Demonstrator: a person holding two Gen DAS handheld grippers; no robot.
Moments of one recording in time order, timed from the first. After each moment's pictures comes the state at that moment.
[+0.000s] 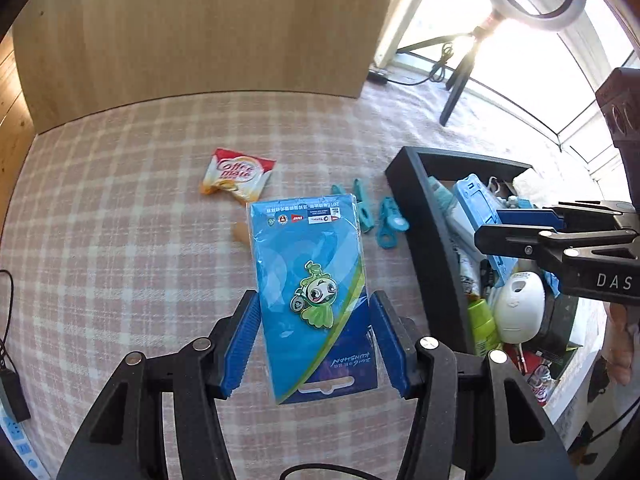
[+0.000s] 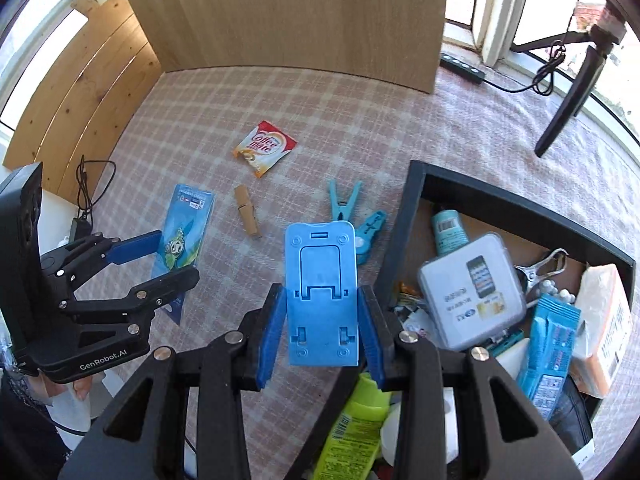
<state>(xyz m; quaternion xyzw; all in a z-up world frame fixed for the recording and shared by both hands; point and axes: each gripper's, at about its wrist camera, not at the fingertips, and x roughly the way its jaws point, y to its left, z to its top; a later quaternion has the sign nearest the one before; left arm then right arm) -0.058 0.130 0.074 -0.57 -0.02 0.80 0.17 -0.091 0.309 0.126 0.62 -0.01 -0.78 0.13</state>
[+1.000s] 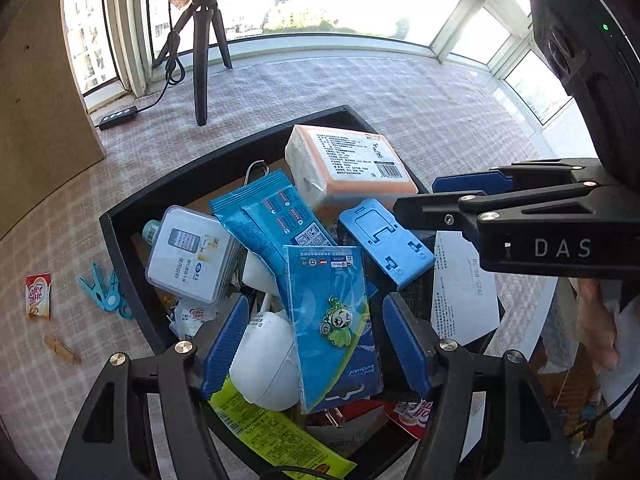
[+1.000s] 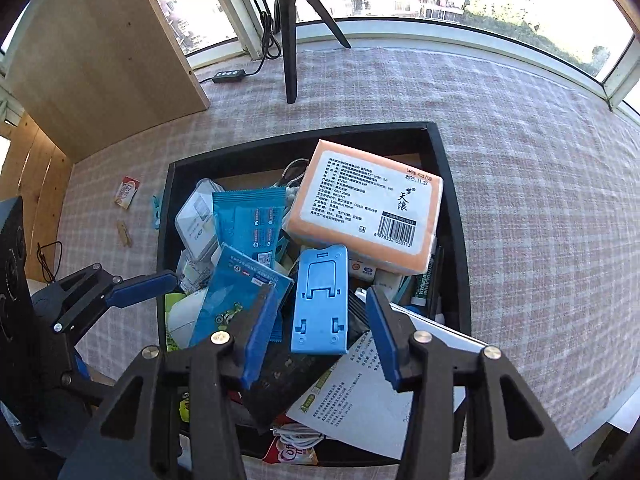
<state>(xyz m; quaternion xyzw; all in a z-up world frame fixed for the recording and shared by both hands) -0.039 0.350 0.103 -0.56 0.08 0.75 0.35 0.002 0.533 0.147 0.60 -0.10 -0.79 -0.04</state>
